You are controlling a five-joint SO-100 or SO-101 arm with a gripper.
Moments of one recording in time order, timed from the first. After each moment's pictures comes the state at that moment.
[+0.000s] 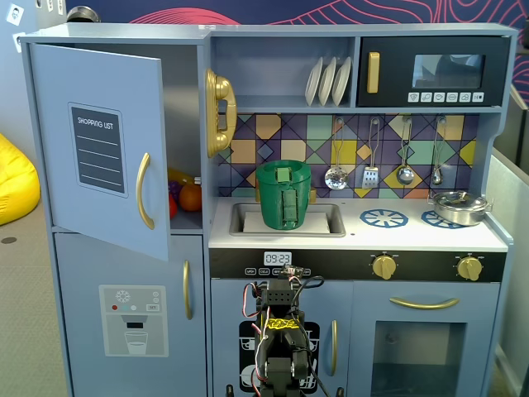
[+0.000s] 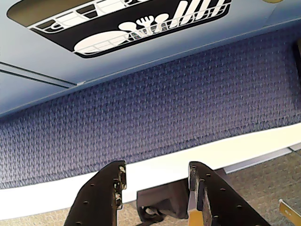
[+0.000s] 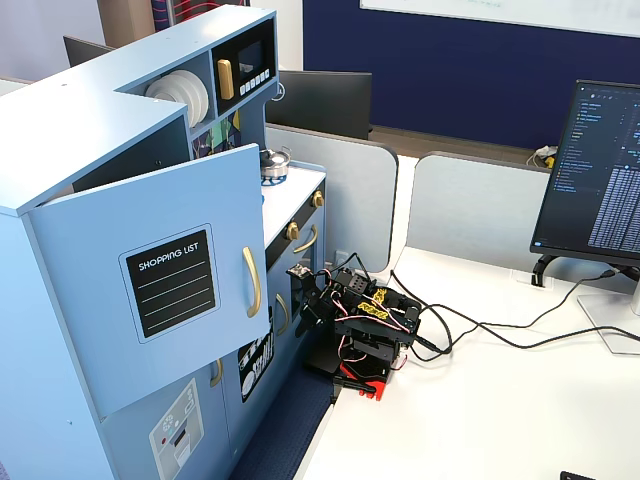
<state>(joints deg) -0.9 182.5 169.8 77.3 -77.8</state>
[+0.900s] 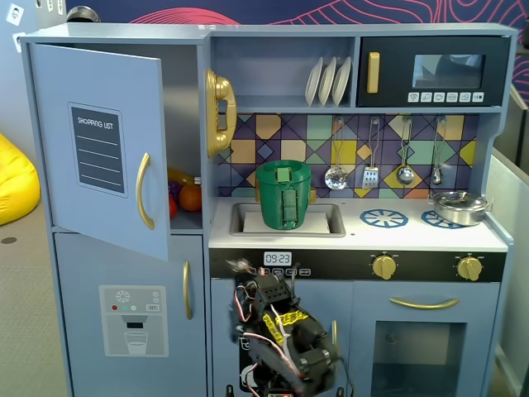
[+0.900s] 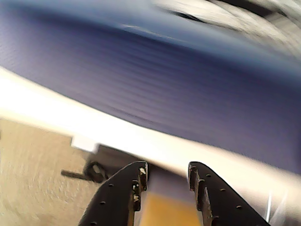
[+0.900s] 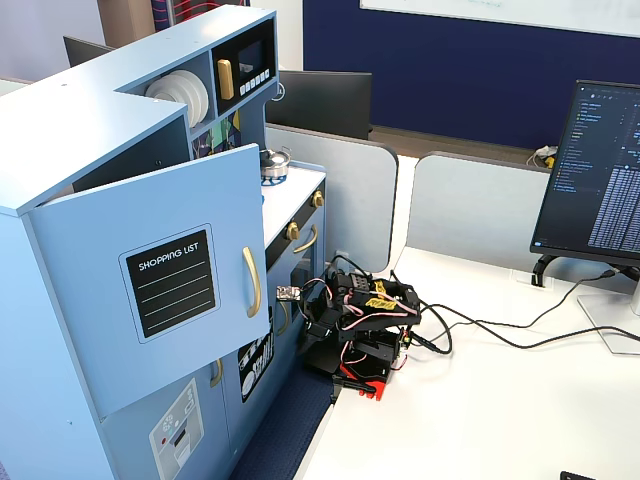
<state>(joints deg) -37.7 180.5 161.0 72.2 -88.9</state>
